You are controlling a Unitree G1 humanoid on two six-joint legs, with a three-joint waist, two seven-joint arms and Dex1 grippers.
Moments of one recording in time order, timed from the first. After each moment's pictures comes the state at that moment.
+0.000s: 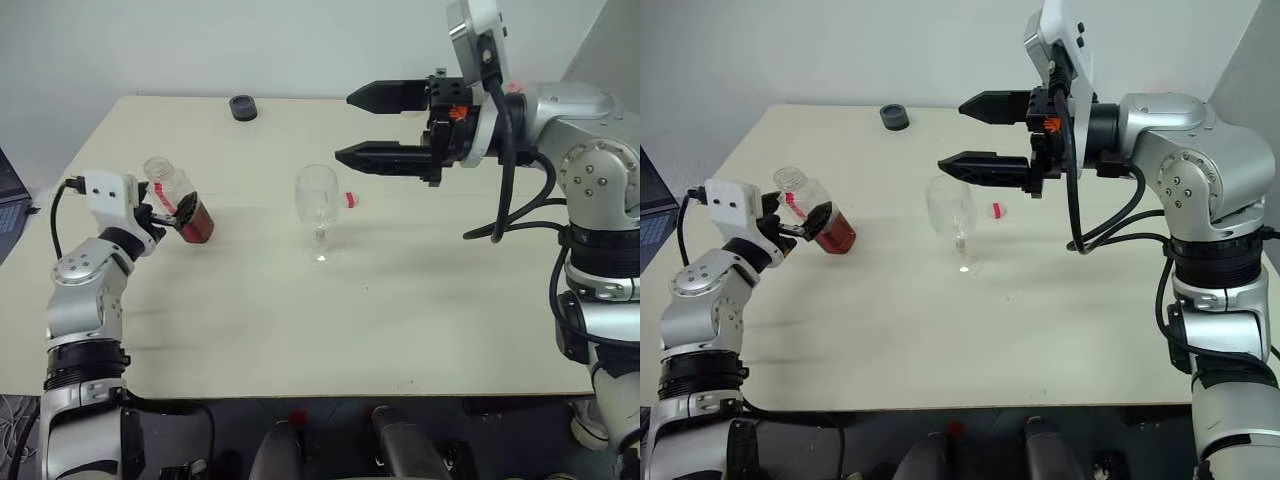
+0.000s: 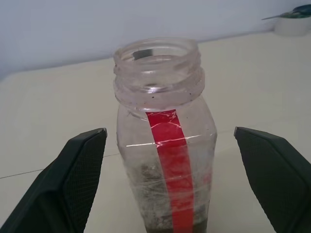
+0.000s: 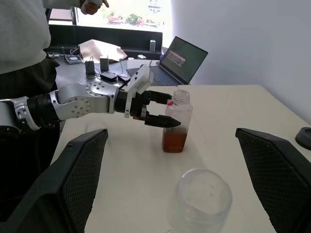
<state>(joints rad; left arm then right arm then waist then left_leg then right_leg) -0.52 0.63 0.32 0.40 -0.31 0.17 -0.53 -1.16 -0.58 0.06 -0.08 0.65 0.89 0.99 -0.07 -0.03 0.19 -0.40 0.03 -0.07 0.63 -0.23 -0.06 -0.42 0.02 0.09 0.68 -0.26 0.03</state>
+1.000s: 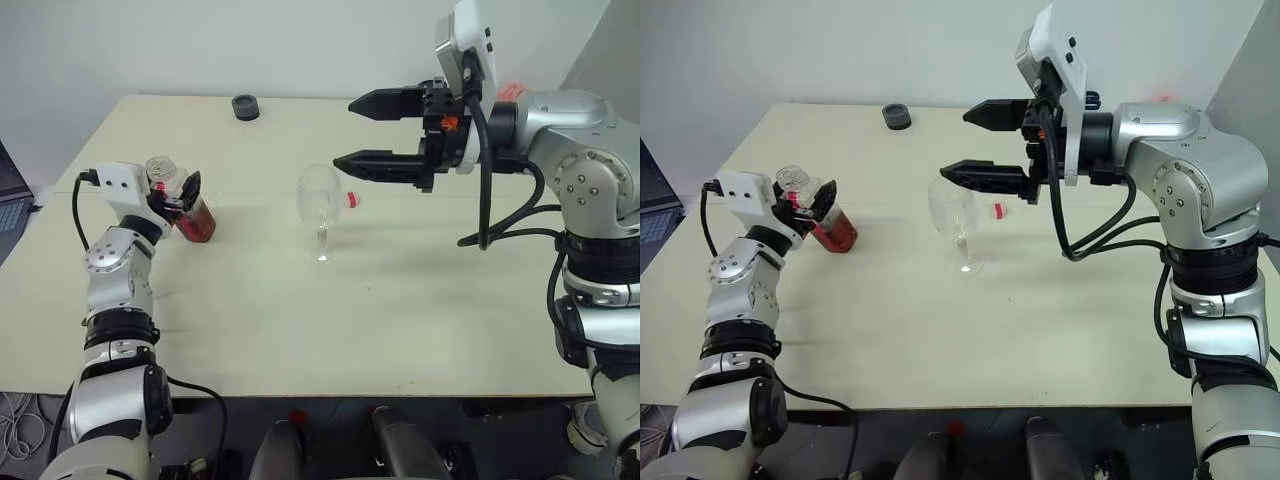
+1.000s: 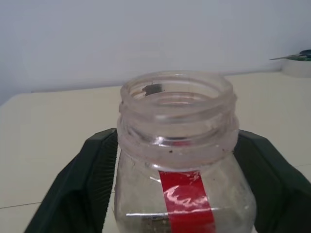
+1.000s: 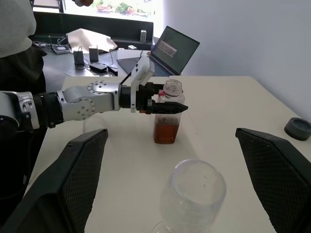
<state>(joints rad) -0.71 0.56 0.32 0.77 -0.28 -0.14 -0.51 -1.14 -0.57 0.08 -0.13 0.60 0.90 0.95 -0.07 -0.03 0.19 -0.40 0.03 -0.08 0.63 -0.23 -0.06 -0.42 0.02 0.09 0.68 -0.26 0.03</state>
